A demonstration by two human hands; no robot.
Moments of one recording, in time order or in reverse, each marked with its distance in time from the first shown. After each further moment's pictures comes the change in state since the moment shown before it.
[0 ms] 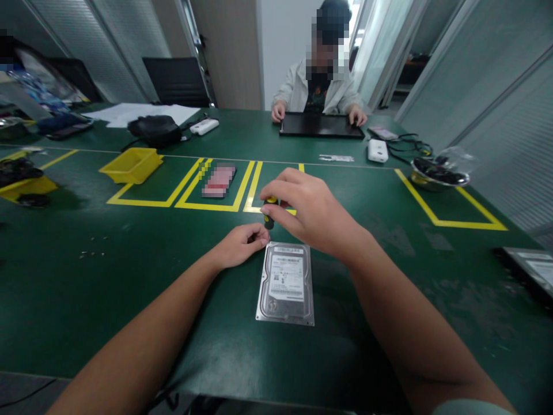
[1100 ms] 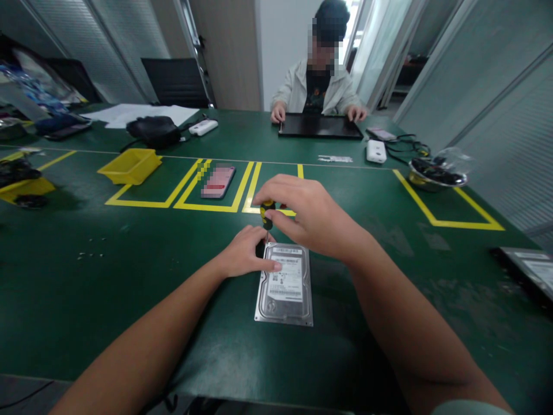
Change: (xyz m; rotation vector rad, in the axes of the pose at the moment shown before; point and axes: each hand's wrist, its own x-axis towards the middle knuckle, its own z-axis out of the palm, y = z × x) left_hand -0.001 0.013 0.011 0.298 -0.020 0.030; right_hand -0.001 0.001 -0.003 0.123 -0.032 -0.116
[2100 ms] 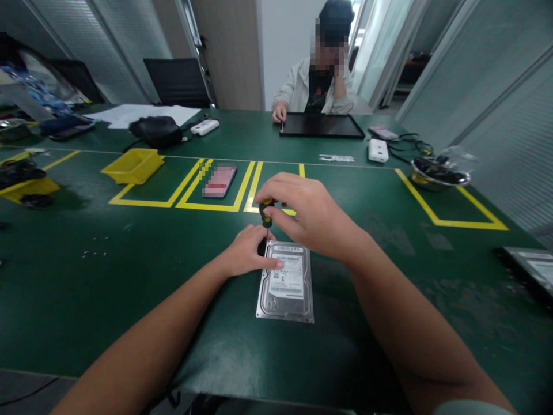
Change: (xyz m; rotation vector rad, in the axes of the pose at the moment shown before) left_hand -0.001 0.001 0.001 0.009 0.027 -0.007; right_hand 0.000 -0.001 0.006 -0.012 0.059 0.000
